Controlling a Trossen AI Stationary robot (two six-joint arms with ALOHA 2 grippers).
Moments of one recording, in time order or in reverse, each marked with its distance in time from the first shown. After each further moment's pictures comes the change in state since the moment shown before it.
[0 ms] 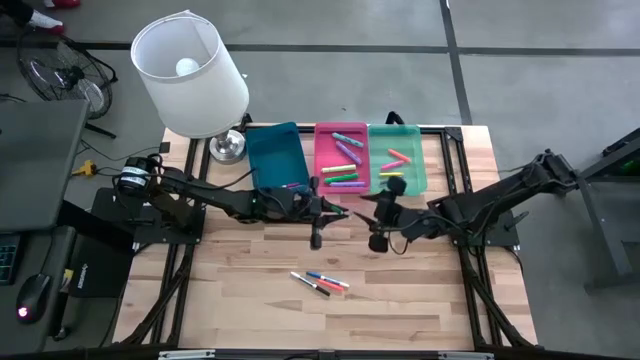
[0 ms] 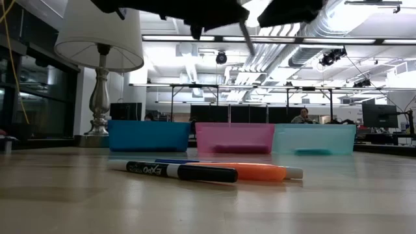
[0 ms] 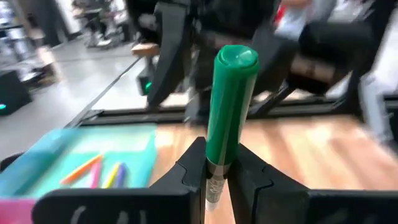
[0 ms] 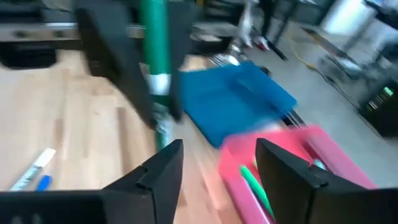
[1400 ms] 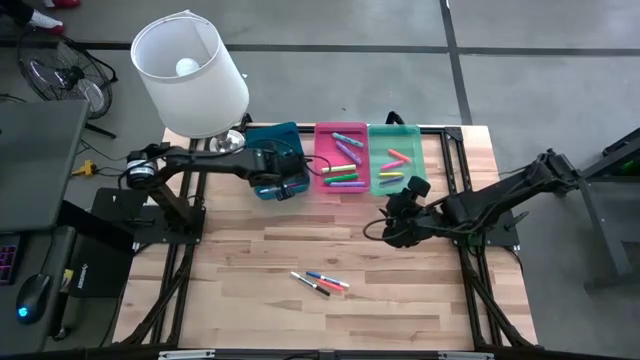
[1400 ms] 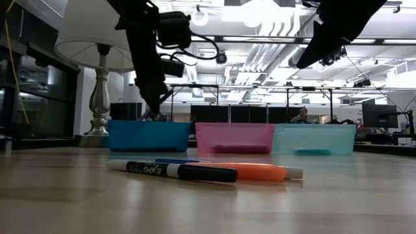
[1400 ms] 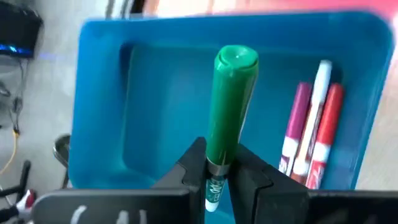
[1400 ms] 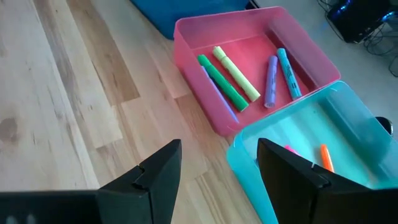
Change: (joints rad) left arm 0.358 0.037 0.180 -1.277 -0.356 -0.099; right arm 0.002 -0.023 0.000 -0.581 0.024 0.436
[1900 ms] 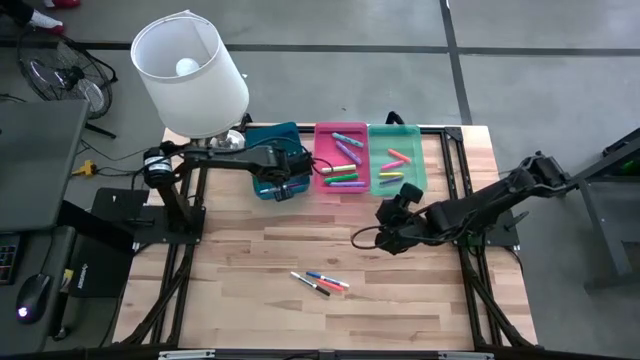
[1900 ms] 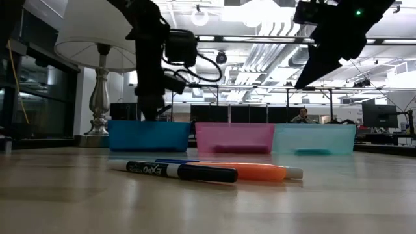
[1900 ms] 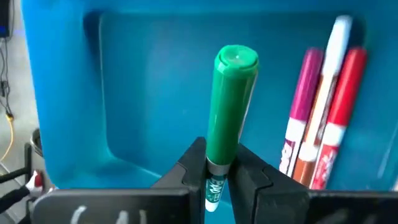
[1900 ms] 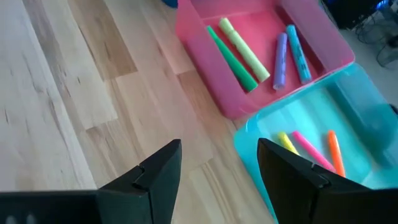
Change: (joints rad) left arm 0.042 0.125 0.076 -0.111 0.050 0.028; right arm 0.000 0.146 0.000 0.007 0.000 0.034
